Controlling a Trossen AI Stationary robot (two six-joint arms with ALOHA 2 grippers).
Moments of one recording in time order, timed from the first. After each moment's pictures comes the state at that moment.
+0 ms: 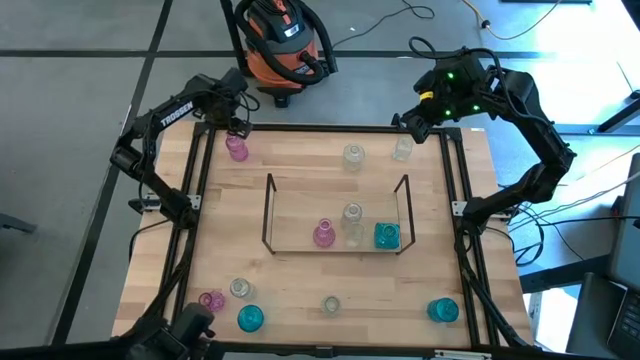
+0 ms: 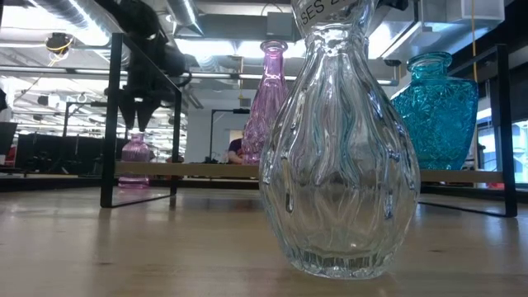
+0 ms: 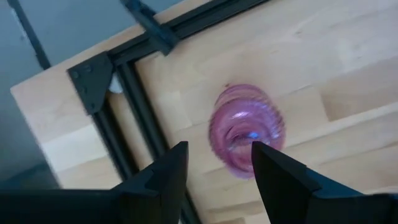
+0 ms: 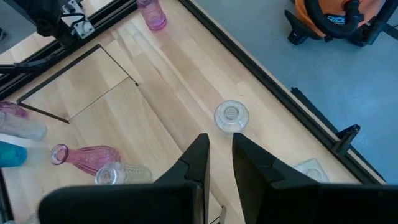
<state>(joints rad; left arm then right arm) 1.03 1.57 1.34 -1.21 -0.20 -0.17 -0.56 1.44 2.03 -1.42 -0.12 0.13</state>
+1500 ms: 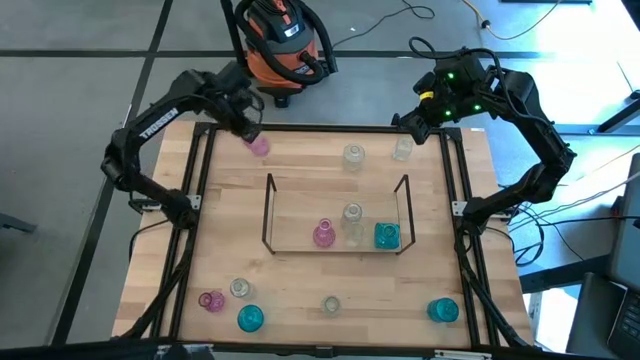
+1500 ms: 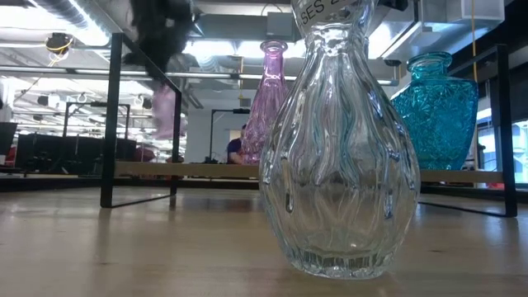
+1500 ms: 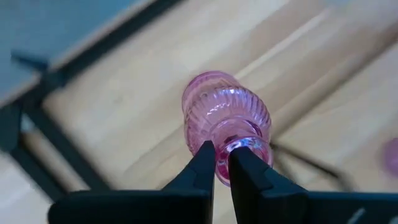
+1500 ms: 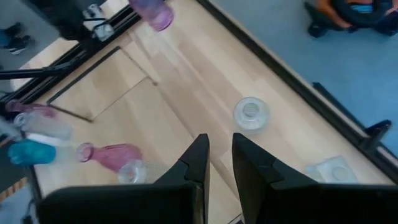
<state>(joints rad) 0.80 1.46 1.60 -1.38 0.06 -0.18 -0.56 1.44 2.03 -1.42 -0.19 0.18</state>
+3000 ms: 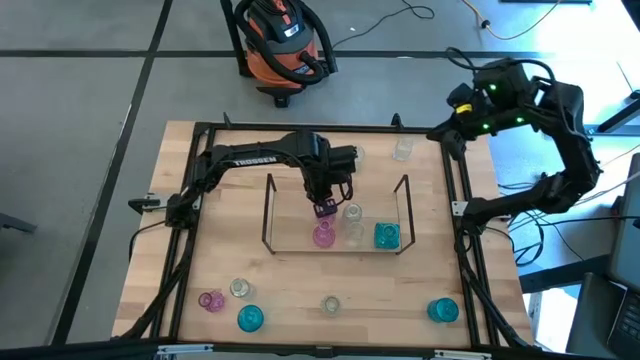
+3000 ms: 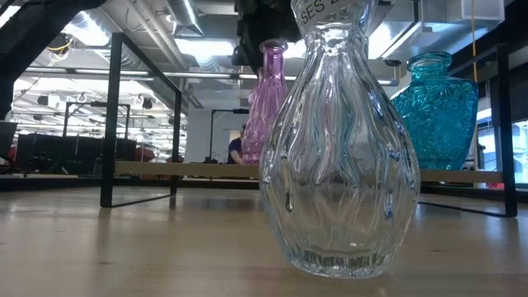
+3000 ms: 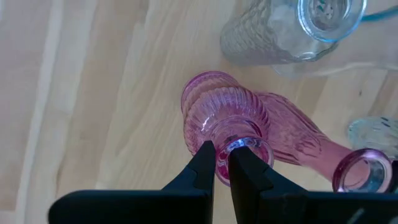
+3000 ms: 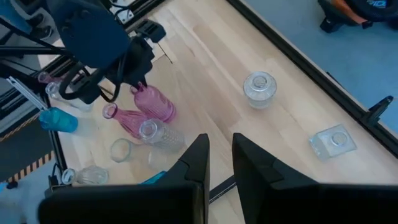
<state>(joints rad) 0.13 2.14 2.24 -1.47 0.11 -0.23 -0.56 1.28 2.03 -1.57 -0.24 0.15</state>
